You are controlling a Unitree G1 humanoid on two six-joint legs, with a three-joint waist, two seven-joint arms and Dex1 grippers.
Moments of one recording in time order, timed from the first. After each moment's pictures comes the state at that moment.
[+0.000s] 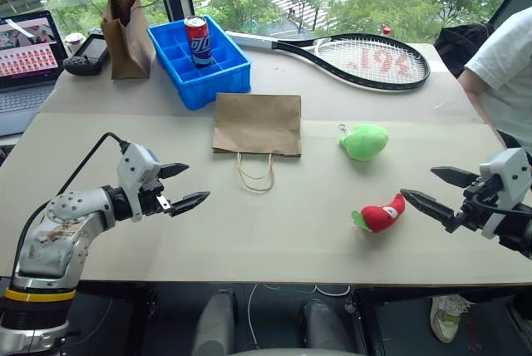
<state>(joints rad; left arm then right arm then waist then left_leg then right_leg) -0.16 0.77 0.15 -0.22 -0.49 0.50 -0.91 0.10 -0.85 -0.52 -0.39 0.56 0.61 0.80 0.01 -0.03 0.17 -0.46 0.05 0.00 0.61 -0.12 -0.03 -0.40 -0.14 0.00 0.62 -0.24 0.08</state>
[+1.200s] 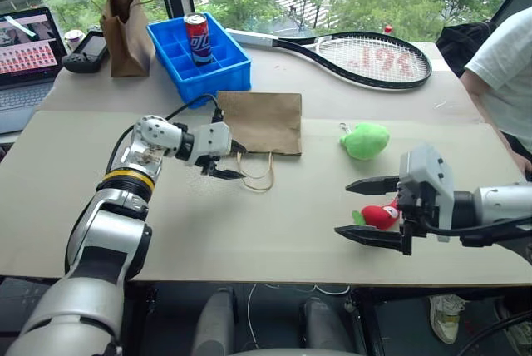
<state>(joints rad) -1.04 0.48 -0.27 1.07 0.05 -0.50 -1.36 -0.12 -1.07 -0.25 -0.71 0.89 0.88 0.83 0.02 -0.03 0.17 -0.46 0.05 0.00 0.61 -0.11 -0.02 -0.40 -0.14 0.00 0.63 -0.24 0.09</state>
